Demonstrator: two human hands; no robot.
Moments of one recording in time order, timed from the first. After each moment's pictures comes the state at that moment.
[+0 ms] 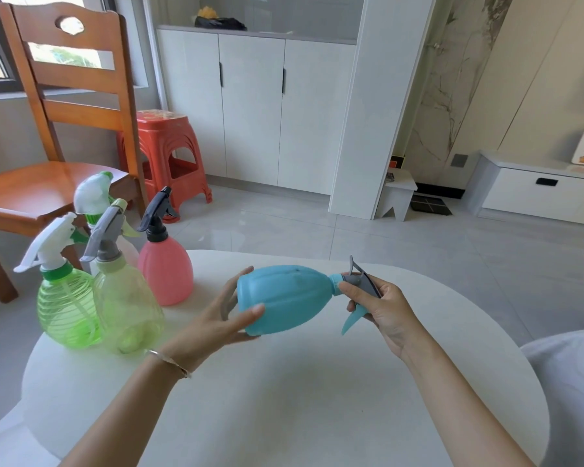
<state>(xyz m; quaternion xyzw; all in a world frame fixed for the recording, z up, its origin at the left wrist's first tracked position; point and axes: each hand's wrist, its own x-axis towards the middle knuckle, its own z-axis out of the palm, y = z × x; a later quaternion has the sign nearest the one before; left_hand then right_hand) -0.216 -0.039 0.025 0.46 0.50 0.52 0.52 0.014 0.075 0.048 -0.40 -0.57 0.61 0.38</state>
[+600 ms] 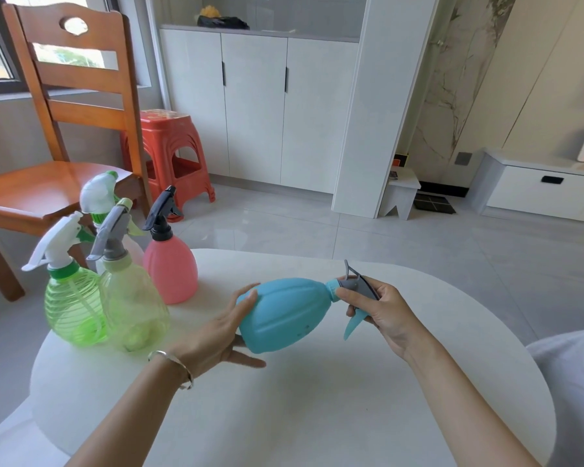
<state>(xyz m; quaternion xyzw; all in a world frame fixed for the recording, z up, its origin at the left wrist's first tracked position) -0.216 -0.040 0.022 0.39 0.51 0.47 0.61 0.012 0.072 0.046 -0.40 -0.59 0.62 0.34</state>
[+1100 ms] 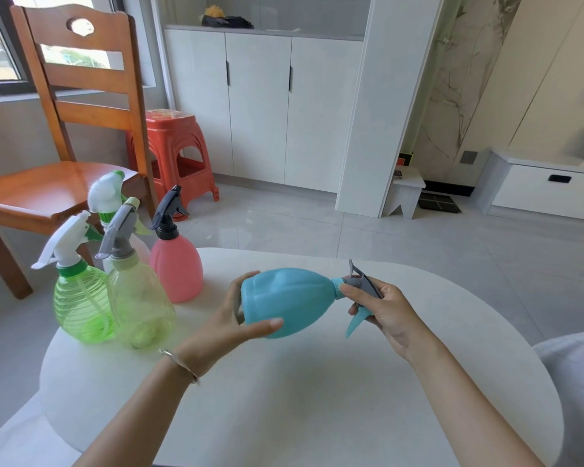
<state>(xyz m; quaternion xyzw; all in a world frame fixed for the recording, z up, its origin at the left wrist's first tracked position) -0.216 -0.043 0.018 0.47 0.54 0.51 0.48 0.007 0.073 0.043 -0.41 -0.58 0.62 0.34</state>
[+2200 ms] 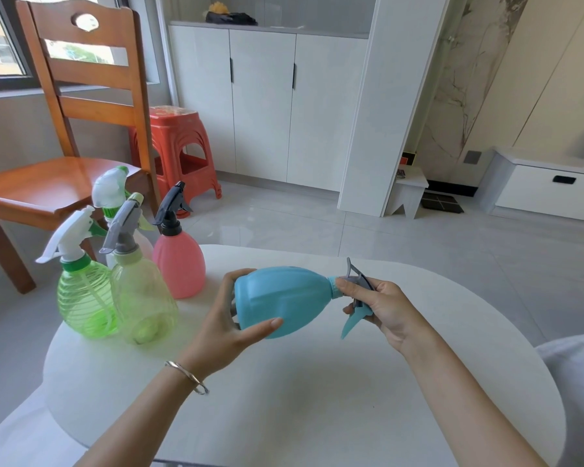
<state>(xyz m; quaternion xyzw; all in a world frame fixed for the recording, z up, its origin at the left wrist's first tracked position) -0.210 -0.052 0.015 0.53 0.55 0.57 0.31 -0.003 0.071 0.051 -0.44 -0.55 0.63 0.32</state>
